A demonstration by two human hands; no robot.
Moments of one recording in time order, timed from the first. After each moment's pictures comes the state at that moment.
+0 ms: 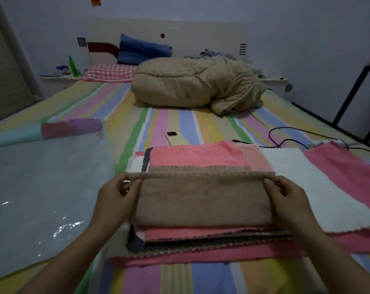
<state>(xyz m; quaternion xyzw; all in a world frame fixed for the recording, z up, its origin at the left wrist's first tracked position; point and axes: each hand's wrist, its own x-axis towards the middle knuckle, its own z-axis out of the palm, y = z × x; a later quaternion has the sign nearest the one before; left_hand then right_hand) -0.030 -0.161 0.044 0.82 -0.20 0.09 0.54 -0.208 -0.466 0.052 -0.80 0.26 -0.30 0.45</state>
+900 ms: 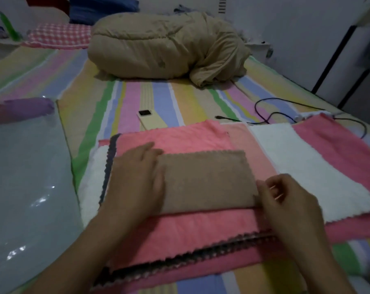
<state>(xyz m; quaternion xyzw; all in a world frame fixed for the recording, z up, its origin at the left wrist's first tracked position) -0.019 -0.256 0.051 0.88 -0.39 0.16 0.21 -0.215 -0.438 0.061 -0.83 0.44 -0.23 0.25</state>
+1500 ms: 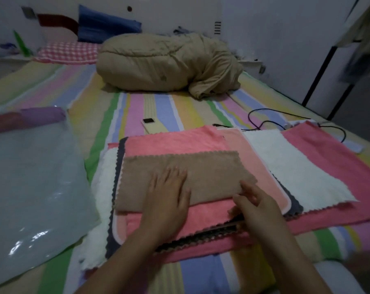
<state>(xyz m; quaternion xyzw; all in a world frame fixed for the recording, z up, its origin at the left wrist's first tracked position) -0.072 -0.266 0.006 0.87 -0.40 0.04 0.28 -0.220 -0.387 0.062 -0.68 0.39 -0.21 0.58</state>
